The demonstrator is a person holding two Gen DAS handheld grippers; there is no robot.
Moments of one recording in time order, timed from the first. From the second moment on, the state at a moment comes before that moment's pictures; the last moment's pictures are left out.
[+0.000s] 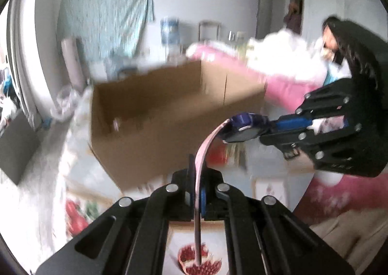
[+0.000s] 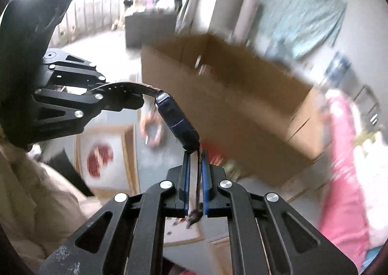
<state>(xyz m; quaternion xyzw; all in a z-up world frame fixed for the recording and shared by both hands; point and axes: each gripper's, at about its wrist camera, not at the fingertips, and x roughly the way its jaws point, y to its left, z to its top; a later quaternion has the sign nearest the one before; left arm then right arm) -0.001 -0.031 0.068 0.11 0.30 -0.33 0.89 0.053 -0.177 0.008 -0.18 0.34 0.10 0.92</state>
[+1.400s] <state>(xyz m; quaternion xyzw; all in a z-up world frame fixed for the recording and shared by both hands) 0.126 0.049 0.098 -0.06 0.36 -0.25 0.90 0.308 -0.252 -0.031 -0.23 0.59 0.10 0.76</state>
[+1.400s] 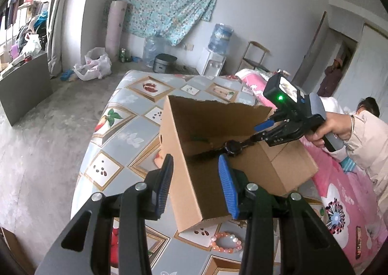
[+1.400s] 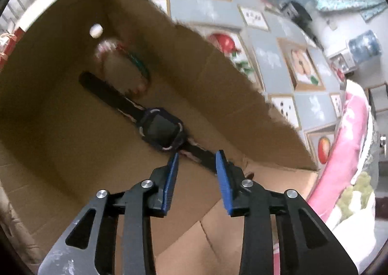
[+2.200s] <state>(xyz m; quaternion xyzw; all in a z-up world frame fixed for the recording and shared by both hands) 0.121 0.062 0.087 -0.07 0.36 -0.24 0.90 0.295 -0.205 -0.056 -0.32 0.60 0.17 0.71</state>
